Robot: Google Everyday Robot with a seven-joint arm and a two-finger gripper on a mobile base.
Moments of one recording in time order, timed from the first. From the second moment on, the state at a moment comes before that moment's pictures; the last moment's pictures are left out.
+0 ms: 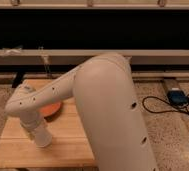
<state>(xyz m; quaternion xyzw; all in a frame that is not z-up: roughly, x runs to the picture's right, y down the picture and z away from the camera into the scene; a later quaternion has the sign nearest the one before) -0.287 0.213 0.726 -0.34 0.08 0.33 0.88</state>
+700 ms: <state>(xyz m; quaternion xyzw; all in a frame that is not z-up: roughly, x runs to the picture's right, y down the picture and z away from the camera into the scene) -0.270 0.154 0.678 -0.32 0.07 0.33 0.88</state>
